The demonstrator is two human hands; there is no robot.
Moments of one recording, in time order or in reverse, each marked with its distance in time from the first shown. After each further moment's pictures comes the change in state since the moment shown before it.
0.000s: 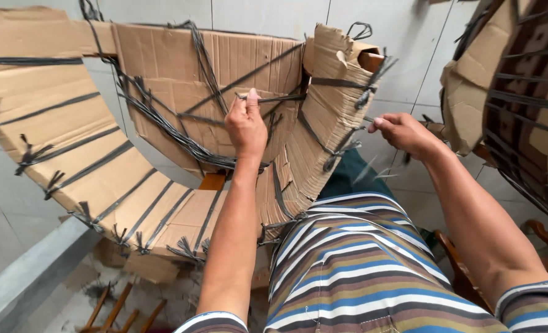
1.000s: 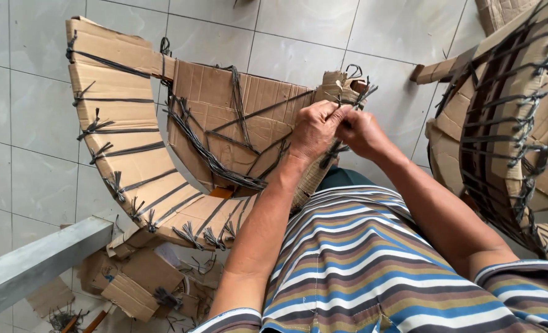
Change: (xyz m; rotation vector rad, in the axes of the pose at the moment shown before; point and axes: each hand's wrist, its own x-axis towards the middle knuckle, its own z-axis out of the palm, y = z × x) left_hand -0.033 0.163 0.012 -0.329 -0.368 0.204; right_hand 0.015 -0.091 0.054 -0.332 0.156 -0.858
